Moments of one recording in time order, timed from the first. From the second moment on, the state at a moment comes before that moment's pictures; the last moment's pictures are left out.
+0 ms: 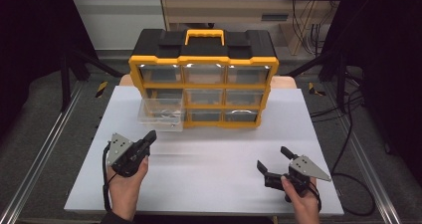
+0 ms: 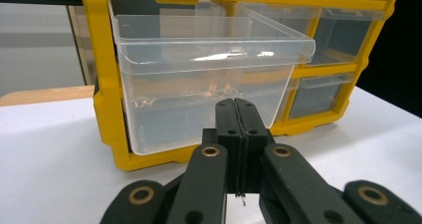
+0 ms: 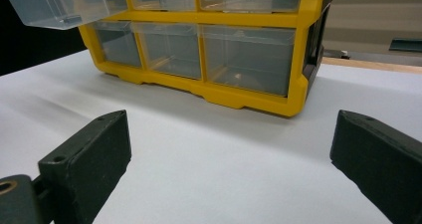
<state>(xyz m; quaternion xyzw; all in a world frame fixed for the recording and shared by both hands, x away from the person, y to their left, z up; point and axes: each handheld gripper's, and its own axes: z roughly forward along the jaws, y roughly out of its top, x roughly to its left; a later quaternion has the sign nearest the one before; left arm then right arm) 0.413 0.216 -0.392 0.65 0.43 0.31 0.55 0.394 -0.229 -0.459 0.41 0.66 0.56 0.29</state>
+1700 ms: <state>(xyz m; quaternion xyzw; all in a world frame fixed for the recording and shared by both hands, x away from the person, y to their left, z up) 0.457 0.205 -0.391 0.65 0.45 0.31 0.53 0.393 -0.230 -0.460 0.42 0.66 0.55 0.28</state>
